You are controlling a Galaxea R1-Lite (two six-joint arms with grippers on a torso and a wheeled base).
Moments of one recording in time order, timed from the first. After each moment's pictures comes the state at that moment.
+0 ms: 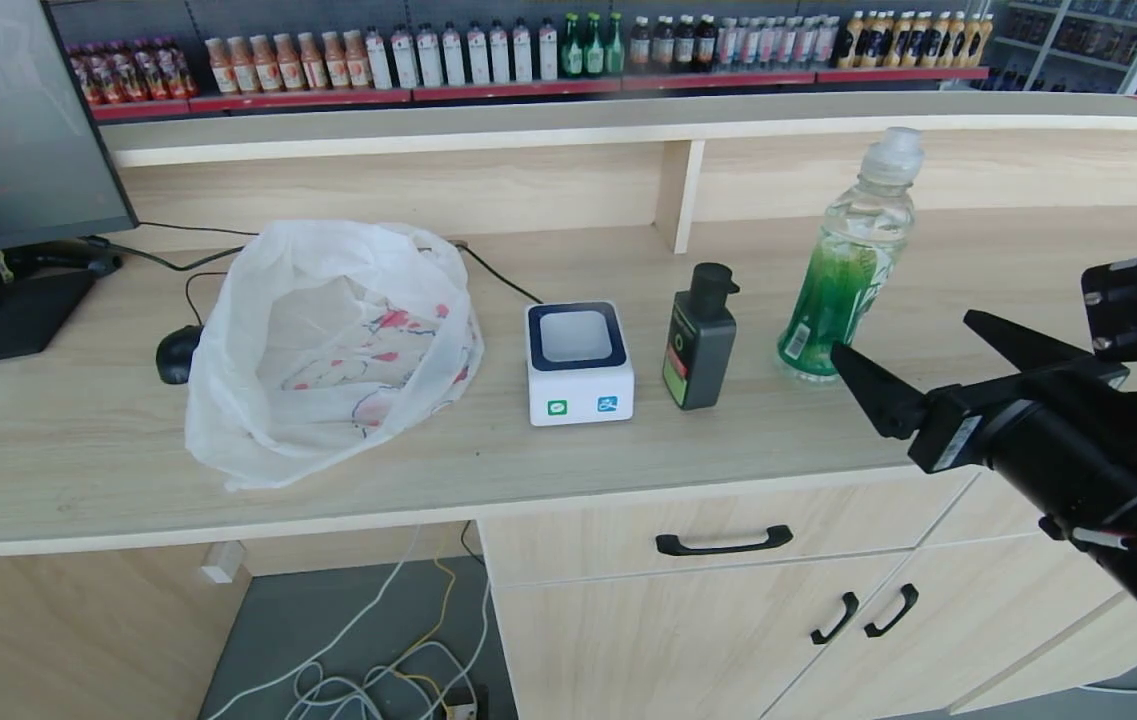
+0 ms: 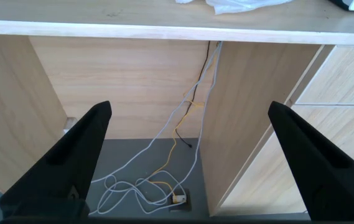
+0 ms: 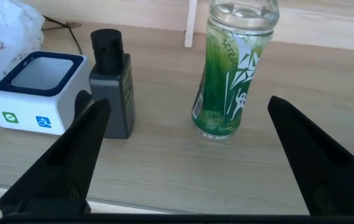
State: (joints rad) left arm 0.00 0.00 0.00 0.00 0.00 0.00; right arm 0.53 1.45 -0.45 -1.19 -0.33 -0.18
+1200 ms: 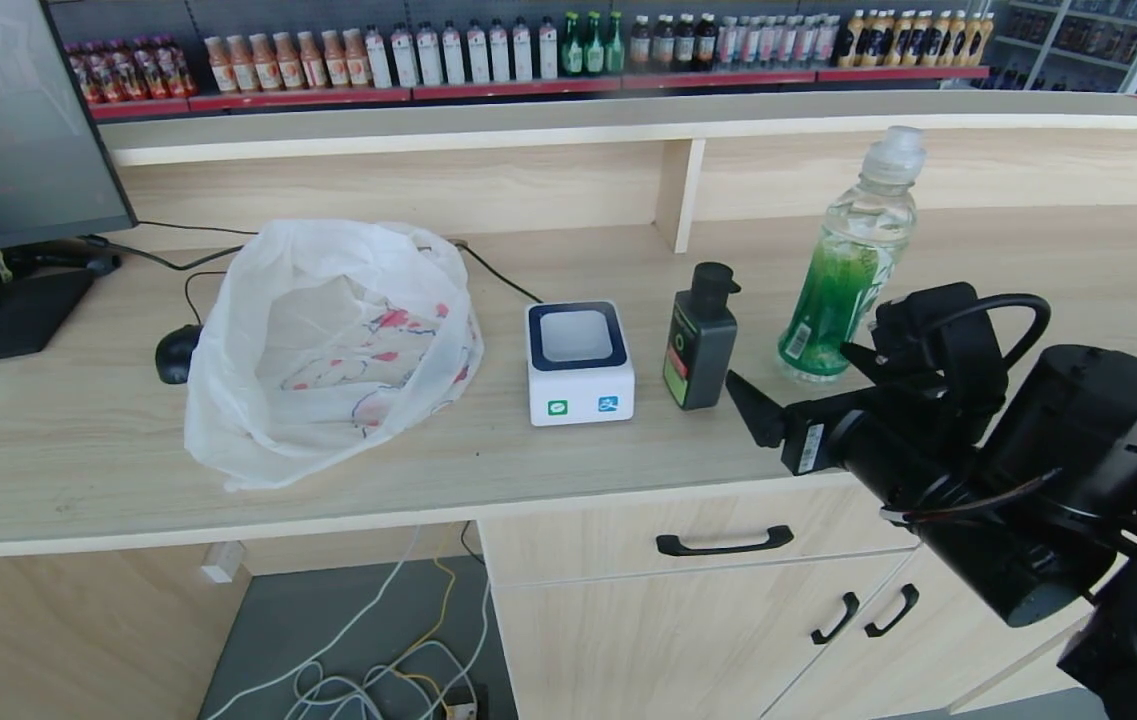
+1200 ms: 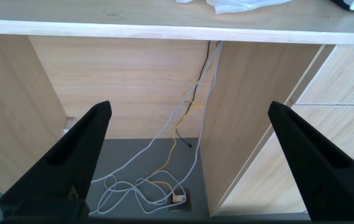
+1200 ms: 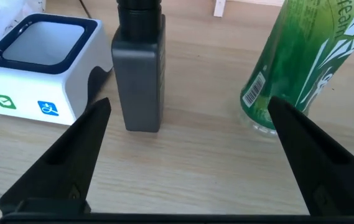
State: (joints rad) left arm 0.00 0.00 0.00 0.00 0.00 0.00; right arm 0.60 1.69 -0.57 -1.20 -0.37 -0.14
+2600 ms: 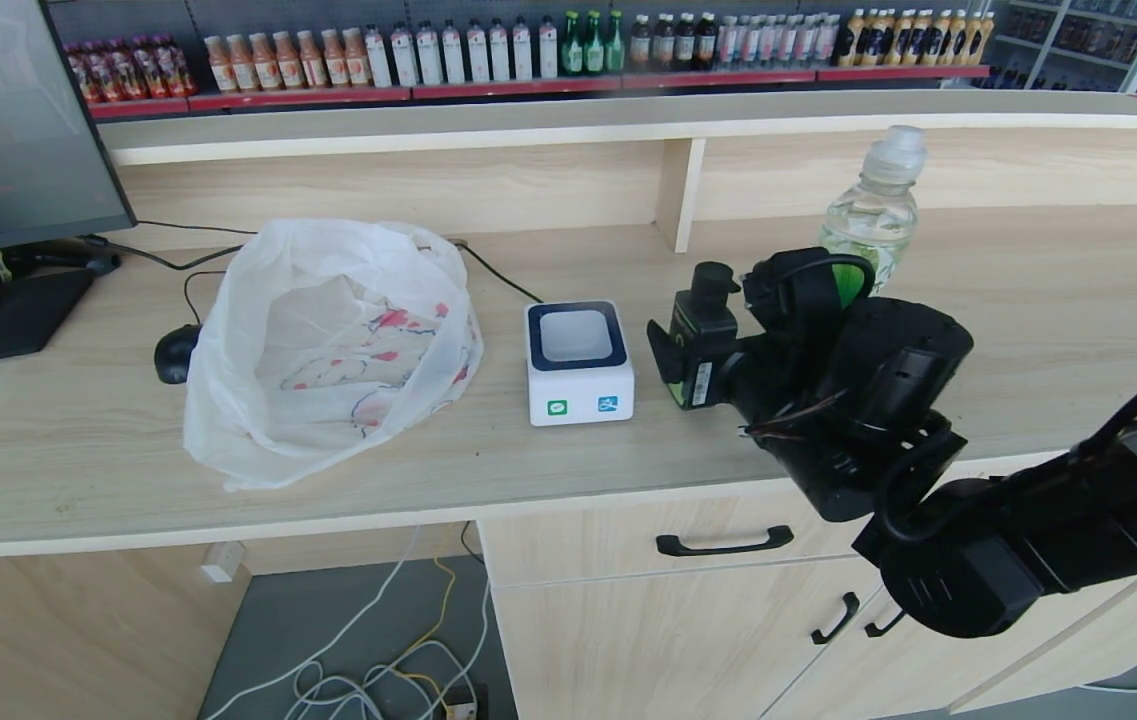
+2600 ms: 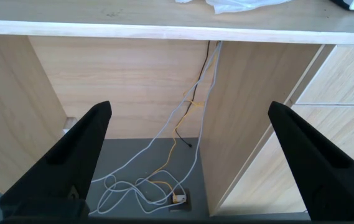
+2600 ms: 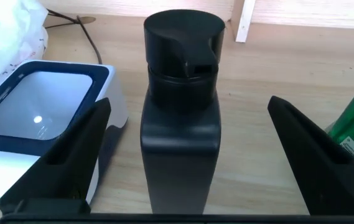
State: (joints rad) left arm 0.00 0.00 0.00 0.00 0.00 0.00; right arm 0.61 1.96 -0.93 -1.21 -0.37 -0.12
